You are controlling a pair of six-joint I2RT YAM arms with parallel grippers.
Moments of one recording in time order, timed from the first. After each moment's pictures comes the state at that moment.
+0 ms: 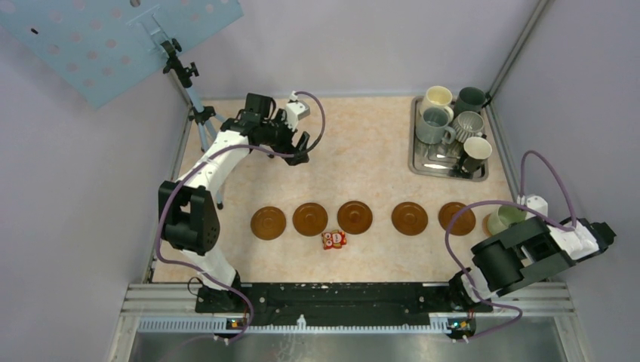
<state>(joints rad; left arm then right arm) -0.26 1.71 1.46 -0.59 0.56 0.41 -1.23 1.35 0.79 -0.85 -0.60 -1.52</state>
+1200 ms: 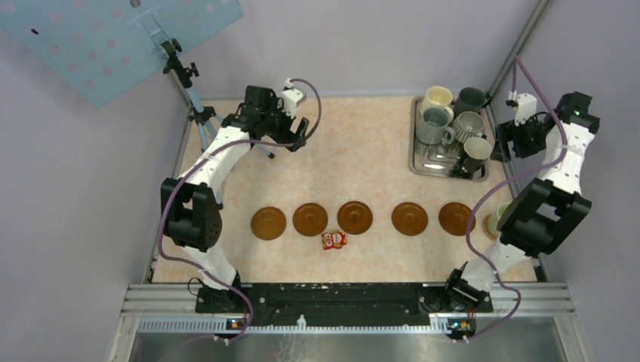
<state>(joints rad) -0.26 1.76 1.55 -0.50 0.38 0.33 -0.57 1.70 1.64 -1.07 -0.53 -0.82</state>
